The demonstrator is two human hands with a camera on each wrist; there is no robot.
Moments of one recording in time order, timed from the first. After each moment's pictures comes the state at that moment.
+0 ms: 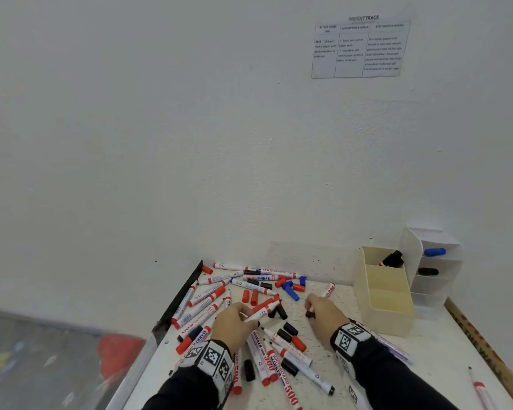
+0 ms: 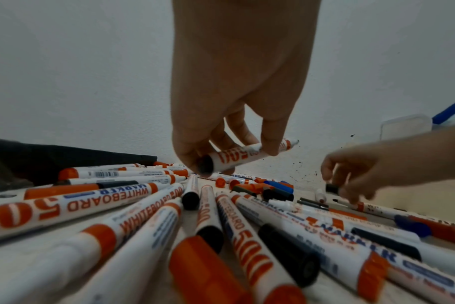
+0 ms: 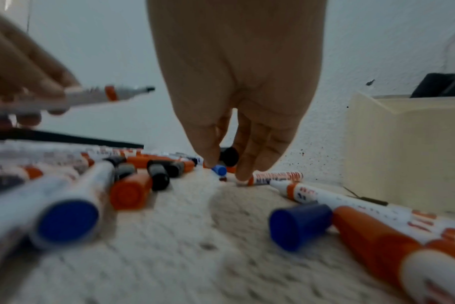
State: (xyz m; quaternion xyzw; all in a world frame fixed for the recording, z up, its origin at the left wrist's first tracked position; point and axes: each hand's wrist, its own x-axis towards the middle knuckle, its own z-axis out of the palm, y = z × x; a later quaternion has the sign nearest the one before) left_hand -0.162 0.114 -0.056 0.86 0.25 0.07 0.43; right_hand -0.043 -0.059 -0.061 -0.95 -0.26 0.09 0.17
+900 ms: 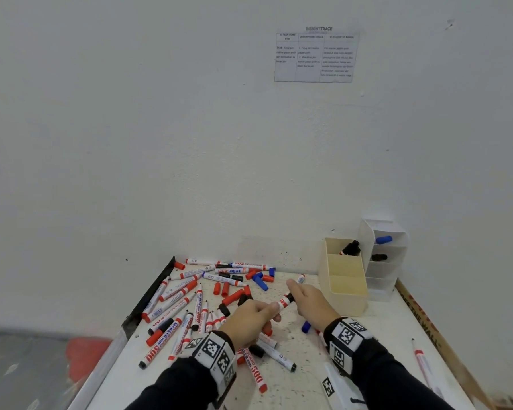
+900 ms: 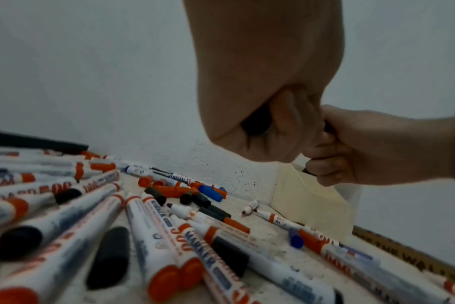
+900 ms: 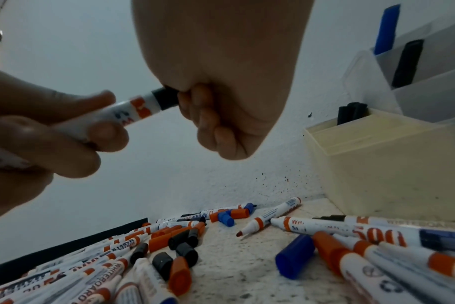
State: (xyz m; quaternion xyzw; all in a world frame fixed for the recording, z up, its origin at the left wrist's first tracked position) left_hand -0.162 0.037 -0.022 0.82 0.08 -0.07 0.56; right_hand -0.076 -0.101 -0.023 -0.86 -0.23 0.09 0.46
